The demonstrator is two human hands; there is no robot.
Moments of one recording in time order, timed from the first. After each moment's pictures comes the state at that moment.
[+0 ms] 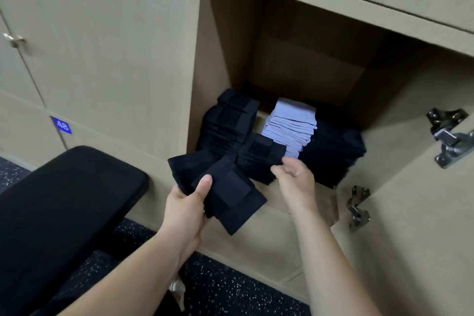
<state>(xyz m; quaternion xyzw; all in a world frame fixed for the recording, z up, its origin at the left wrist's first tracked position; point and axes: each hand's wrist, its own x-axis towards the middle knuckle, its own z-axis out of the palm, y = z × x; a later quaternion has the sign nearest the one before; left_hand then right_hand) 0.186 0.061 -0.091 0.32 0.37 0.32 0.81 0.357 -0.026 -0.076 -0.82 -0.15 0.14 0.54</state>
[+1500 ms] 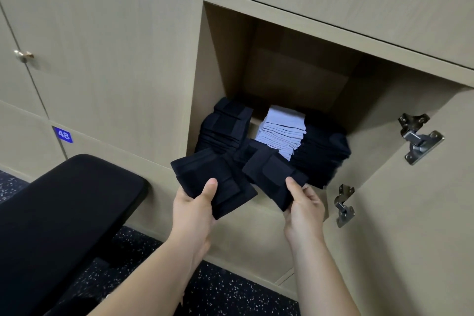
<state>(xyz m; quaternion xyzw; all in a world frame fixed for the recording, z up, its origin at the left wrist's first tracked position) 0.177 0.041 -0.067 0.30 0.35 0.34 0.82 0.313 -0.062 -0.072 -0.57 -0.02 0.14 0.81</state>
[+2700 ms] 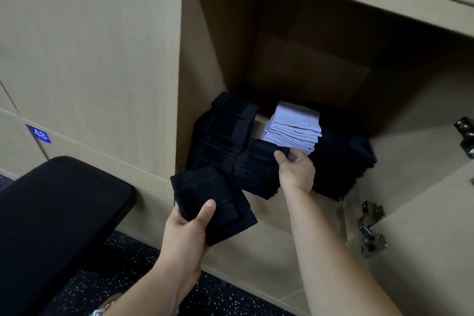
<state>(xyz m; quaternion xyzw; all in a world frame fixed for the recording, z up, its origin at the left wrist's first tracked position) 0.211 0.063 -0.110 0.33 0.37 0.32 0.81 0.444 0.035 -0.112 -0.87 -0.09 0.01 0.49</state>
